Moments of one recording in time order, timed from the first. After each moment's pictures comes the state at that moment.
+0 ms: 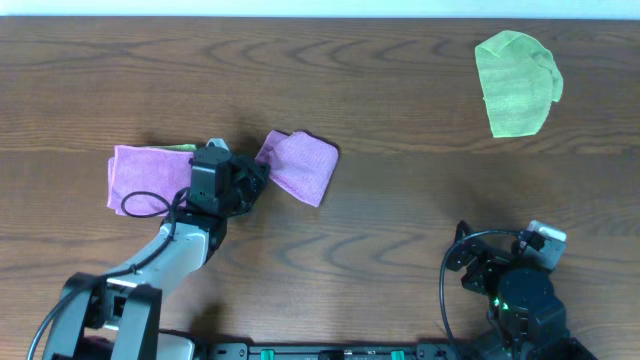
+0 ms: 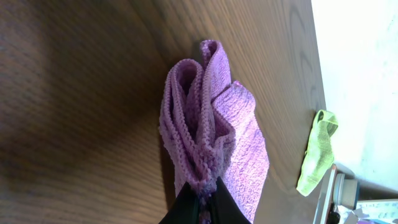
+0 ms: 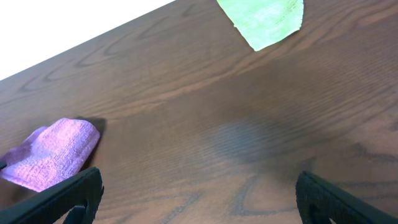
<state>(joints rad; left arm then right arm) -0.22 1.48 0.53 0.26 0.29 -1.16 0.48 0.30 0.59 -0.88 0.45 0.68</state>
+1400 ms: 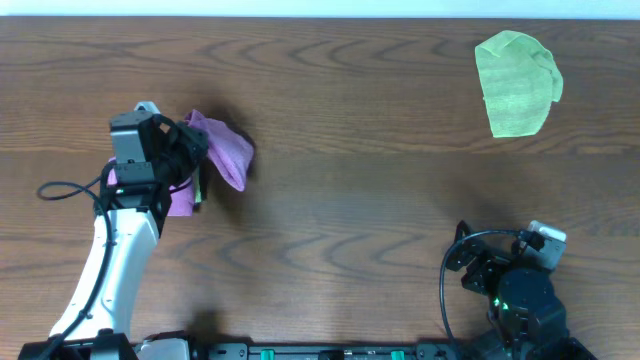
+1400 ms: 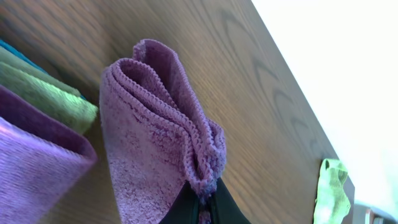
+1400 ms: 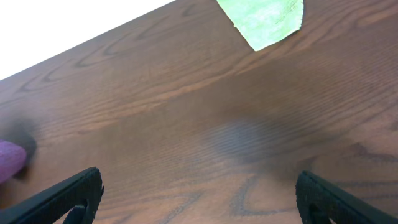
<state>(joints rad) 0.09 1.34 0.81 -0.16 0.31 -0.85 0.48 0.30 0.59 -0.88 0.45 0.68</state>
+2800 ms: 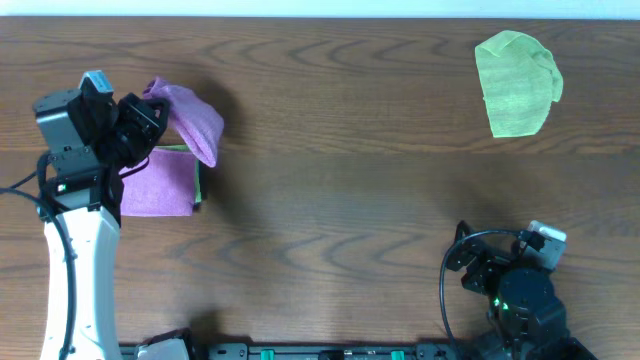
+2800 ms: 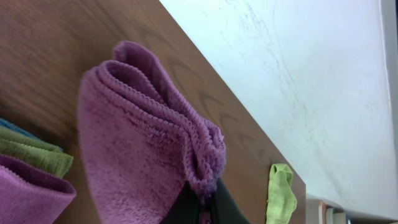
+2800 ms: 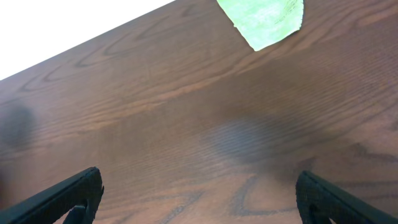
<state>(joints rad) 0.27 1.29 1.02 -0.33 0.53 -0.77 0.48 0.30 0.59 -0.88 0.45 0.68</state>
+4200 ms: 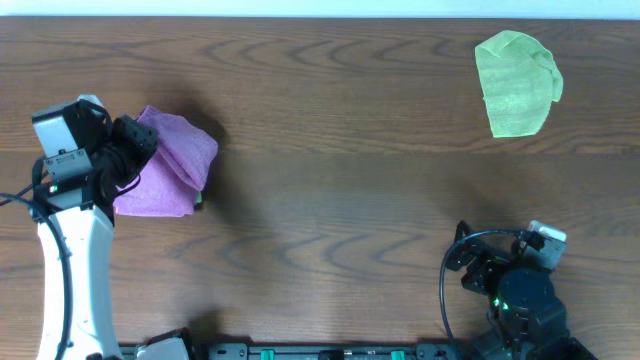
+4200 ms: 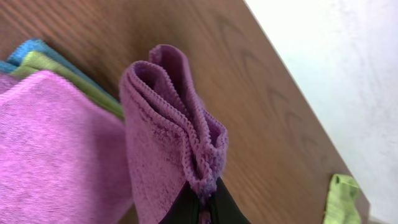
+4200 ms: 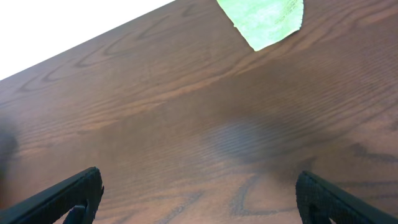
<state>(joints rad) 0.31 1.31 1.02 -0.52 0.39 -0.65 0.48 0.30 0.59 -0.88 0.45 0.68</state>
